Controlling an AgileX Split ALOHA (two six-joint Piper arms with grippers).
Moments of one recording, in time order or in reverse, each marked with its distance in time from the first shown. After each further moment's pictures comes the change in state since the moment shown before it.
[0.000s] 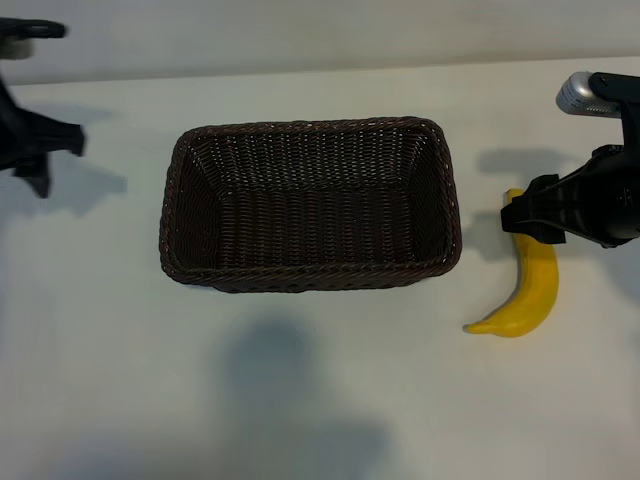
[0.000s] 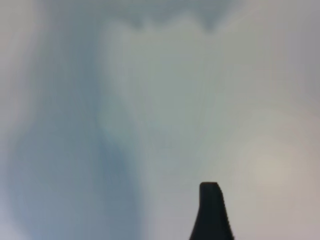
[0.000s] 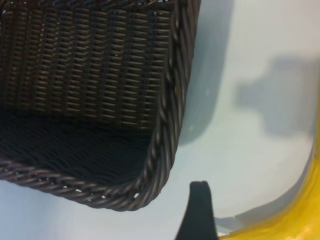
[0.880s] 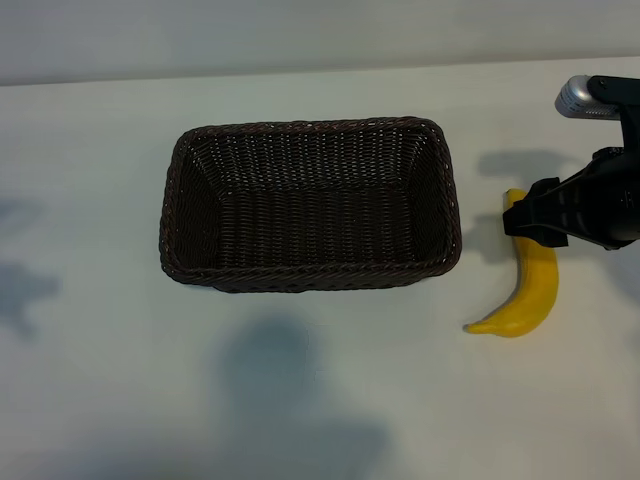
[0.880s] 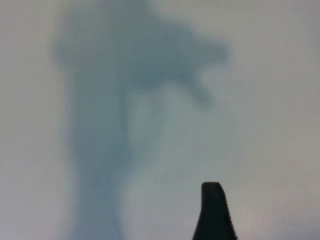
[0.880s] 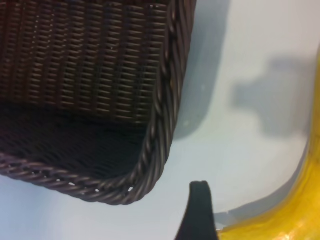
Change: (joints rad) left arm 0.083 -0.816 0.474 -0.026 -0.033 0.037; right arm 0.000 0.000 0.000 -0.025 0.006 0.002
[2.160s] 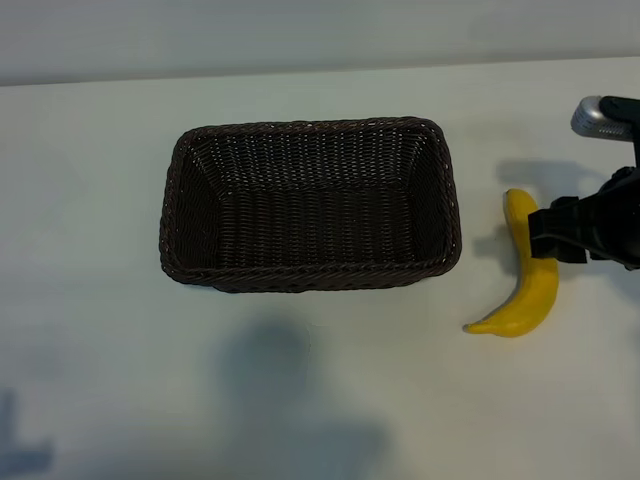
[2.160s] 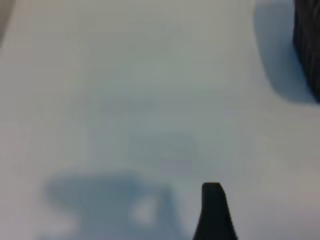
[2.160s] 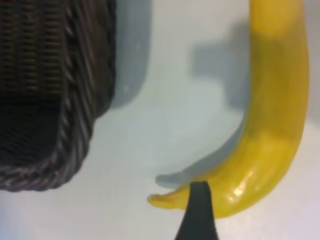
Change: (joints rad) left arm -0.008 -0.863 0.345 -0.097 -0.004 0.105; right arm 0.000 0.031 -0.014 -0.273 0.085 0.341
